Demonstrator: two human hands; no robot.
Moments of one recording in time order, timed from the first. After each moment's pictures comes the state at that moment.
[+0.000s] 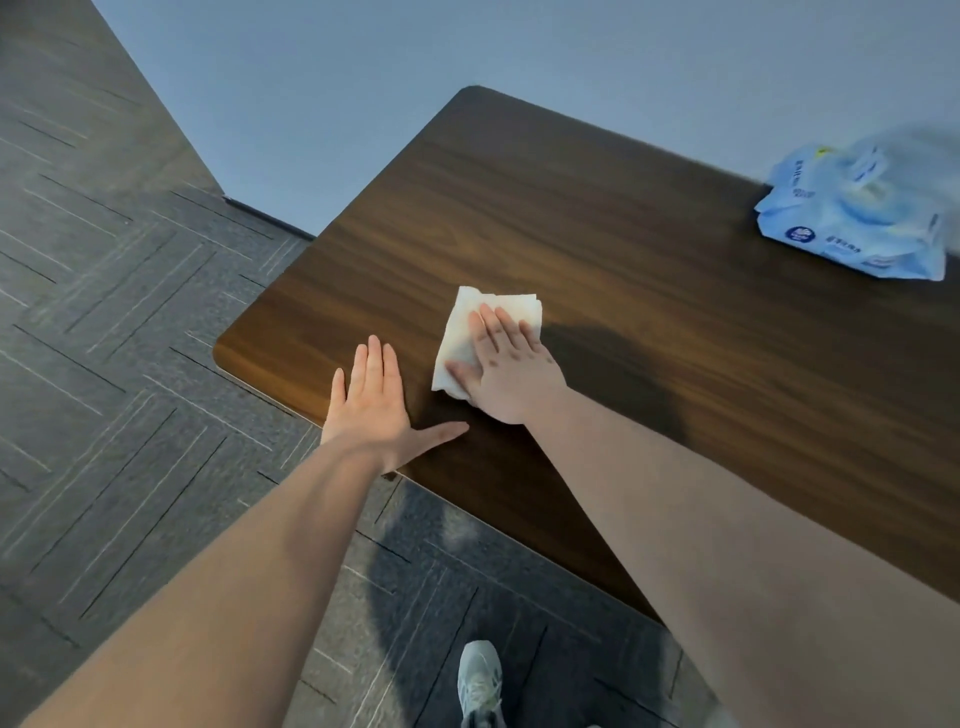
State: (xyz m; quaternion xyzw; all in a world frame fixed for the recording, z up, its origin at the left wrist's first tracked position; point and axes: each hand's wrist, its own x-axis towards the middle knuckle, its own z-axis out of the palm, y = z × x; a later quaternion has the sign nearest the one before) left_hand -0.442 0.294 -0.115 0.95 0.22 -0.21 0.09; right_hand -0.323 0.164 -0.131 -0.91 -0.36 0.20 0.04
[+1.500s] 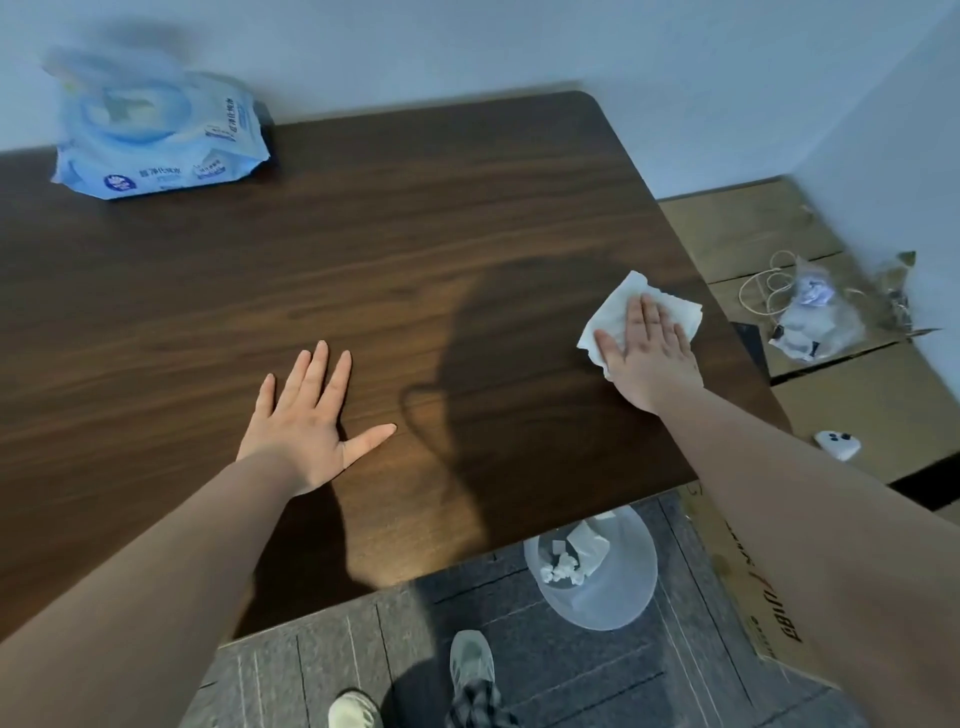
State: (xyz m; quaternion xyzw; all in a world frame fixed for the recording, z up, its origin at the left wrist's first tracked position) left_hand -0.360 -0.161 -0.123 0.95 -0.19 -0.23 -0.01; right_hand -0.419 -0.528 -0.128 -0.95 0.26 0.16 0.09
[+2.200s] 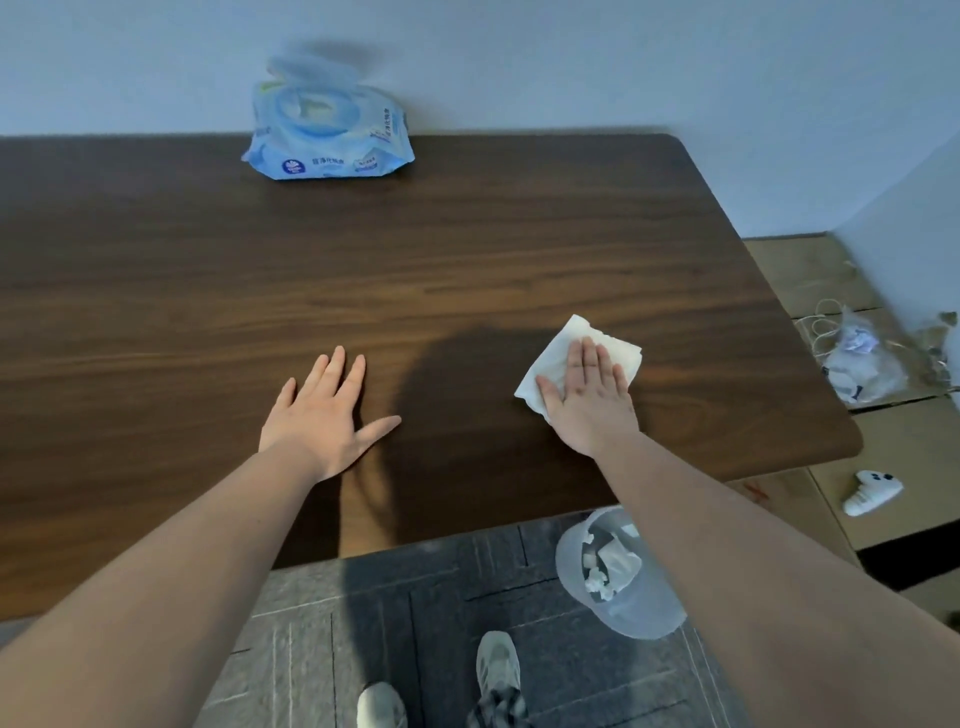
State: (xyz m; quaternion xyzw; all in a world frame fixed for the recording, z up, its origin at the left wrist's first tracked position) left_hand -0.379 -0.033 -0.106 0.96 -0.14 -0.23 0.05; right_hand -0.426 -0.325 -0.124 -0.97 0.17 0.18 0.07
